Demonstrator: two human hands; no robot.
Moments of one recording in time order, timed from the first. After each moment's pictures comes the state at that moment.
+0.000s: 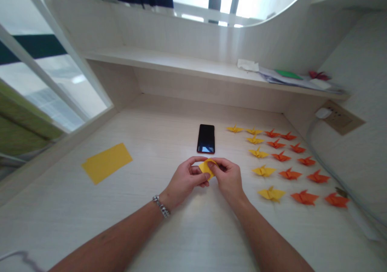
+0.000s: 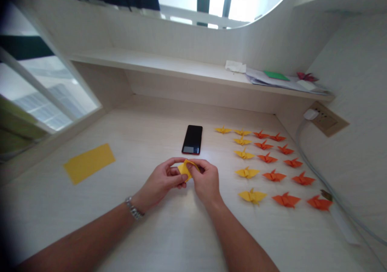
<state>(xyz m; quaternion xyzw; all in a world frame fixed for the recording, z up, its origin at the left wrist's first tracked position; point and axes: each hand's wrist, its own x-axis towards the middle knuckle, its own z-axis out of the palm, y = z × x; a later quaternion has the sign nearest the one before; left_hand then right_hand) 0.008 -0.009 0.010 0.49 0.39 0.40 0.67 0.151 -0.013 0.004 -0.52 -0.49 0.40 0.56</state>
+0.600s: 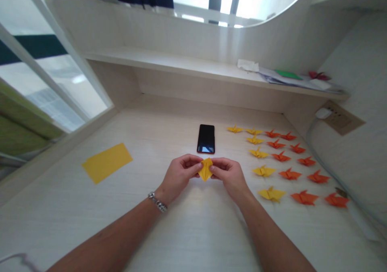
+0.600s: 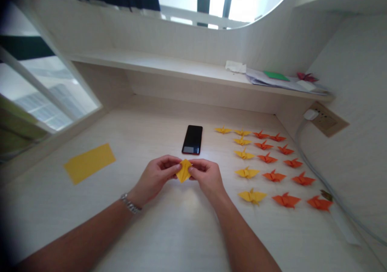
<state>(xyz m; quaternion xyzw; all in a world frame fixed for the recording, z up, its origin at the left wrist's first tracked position) -0.002 0.004 0.010 0.49 0.42 0.45 0.62 0.164 -0.010 0.003 -0.46 -0.43 0.58 0.51</state>
